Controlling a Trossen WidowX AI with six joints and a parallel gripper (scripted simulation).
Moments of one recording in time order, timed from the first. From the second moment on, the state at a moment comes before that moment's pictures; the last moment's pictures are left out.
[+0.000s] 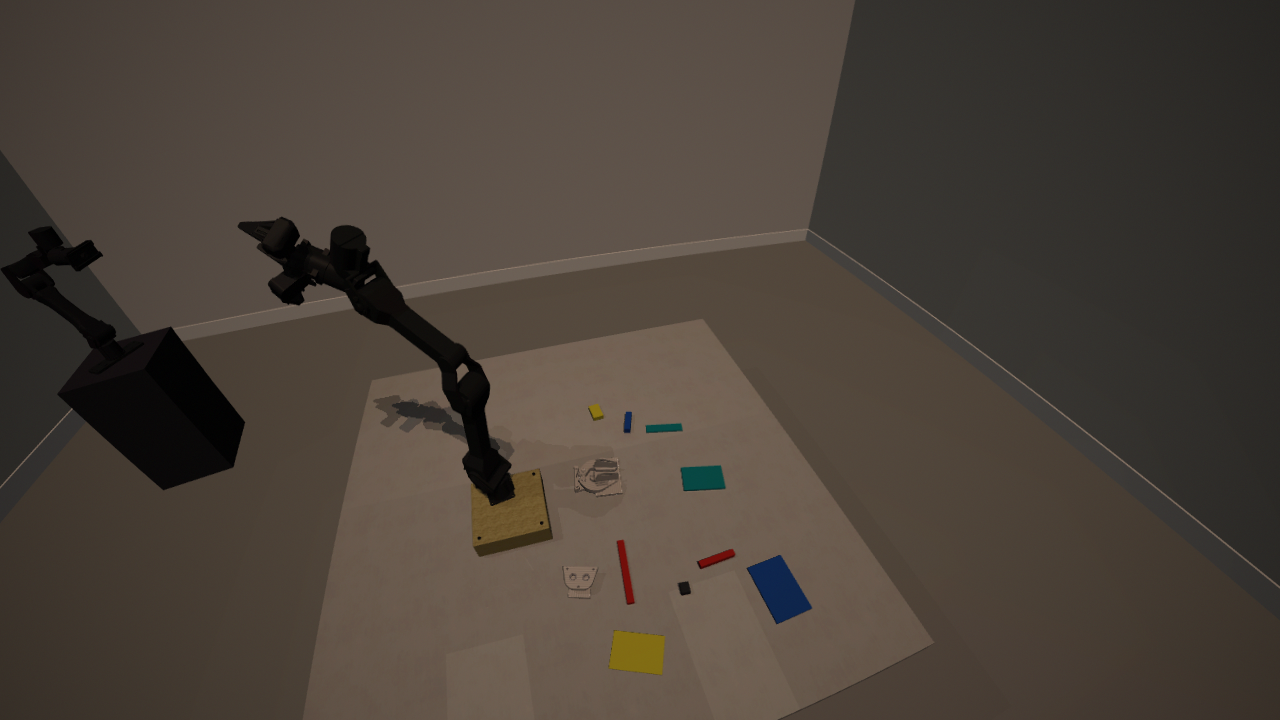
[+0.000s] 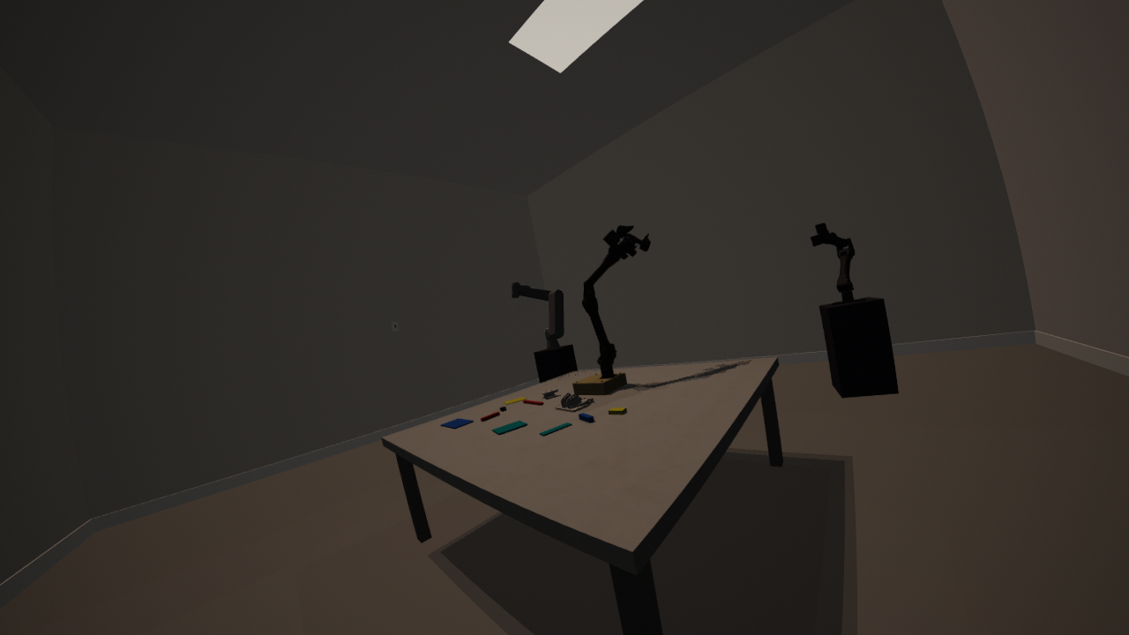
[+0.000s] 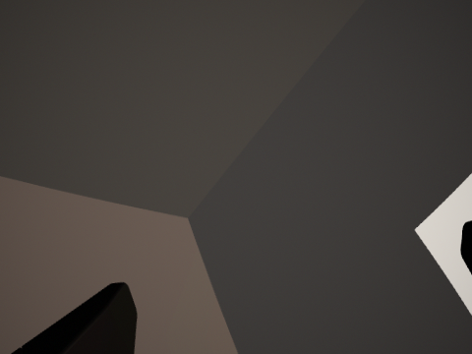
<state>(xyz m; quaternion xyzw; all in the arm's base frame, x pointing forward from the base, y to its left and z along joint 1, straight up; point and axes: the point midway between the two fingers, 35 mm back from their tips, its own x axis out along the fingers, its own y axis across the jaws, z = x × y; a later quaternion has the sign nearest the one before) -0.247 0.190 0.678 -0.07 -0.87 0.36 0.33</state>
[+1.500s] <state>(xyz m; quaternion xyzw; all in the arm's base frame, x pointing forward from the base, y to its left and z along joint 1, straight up) -0.150 0.285 0.649 -0.22 -0.77 0.44 0.41</state>
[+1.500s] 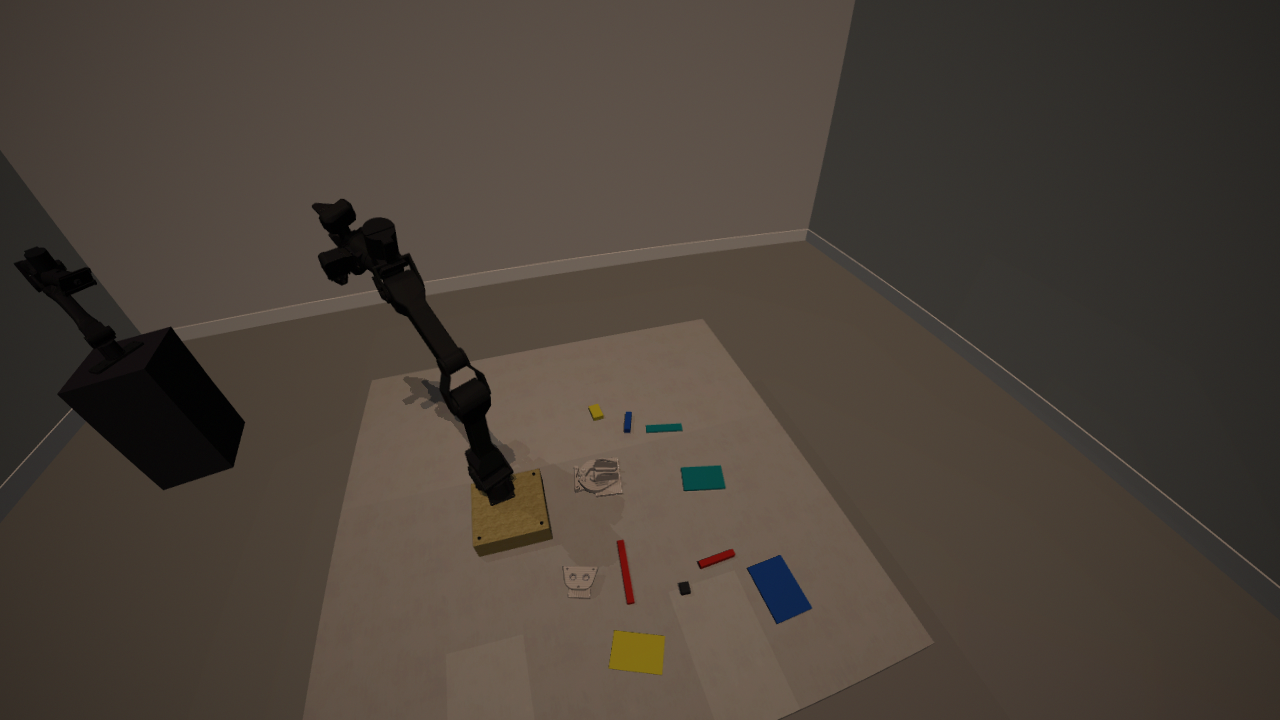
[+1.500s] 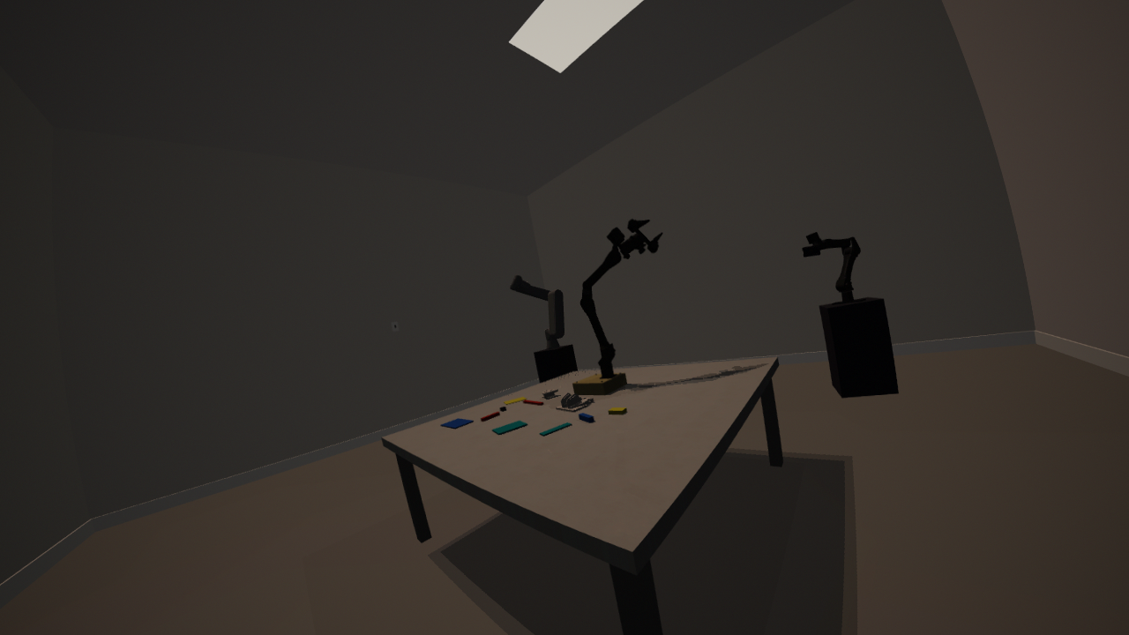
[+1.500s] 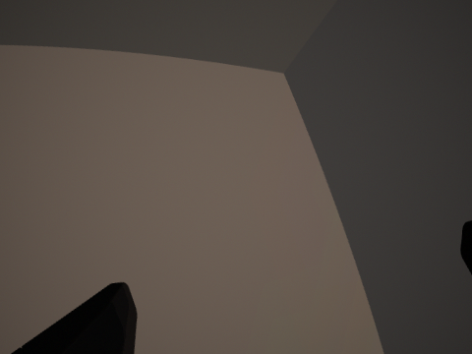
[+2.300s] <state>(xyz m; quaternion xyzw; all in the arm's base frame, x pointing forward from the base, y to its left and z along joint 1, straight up) -0.082 0.323 0.625 -0.29 -0.70 0.47 0.46</state>
